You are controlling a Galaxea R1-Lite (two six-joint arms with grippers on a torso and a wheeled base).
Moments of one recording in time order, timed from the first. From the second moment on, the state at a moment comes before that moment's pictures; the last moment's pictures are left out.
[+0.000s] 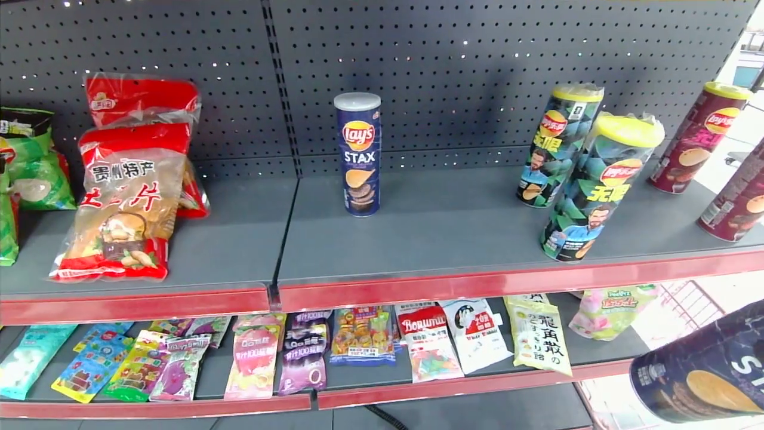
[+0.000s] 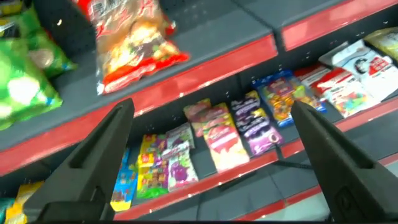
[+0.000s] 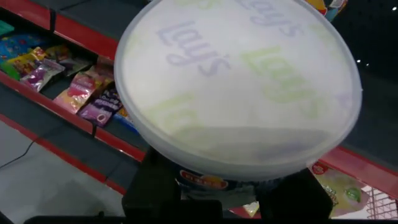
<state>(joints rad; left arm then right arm) -0.36 0.10 -0.41 0.36 0.20 0.31 0.12 0.58 -0.40 -0.12 0.36 -0.28</state>
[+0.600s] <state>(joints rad) -0.36 0.11 -0.40 0.36 0.20 0.31 0.20 0.61 -0.41 -0.13 0.36 -0.28</state>
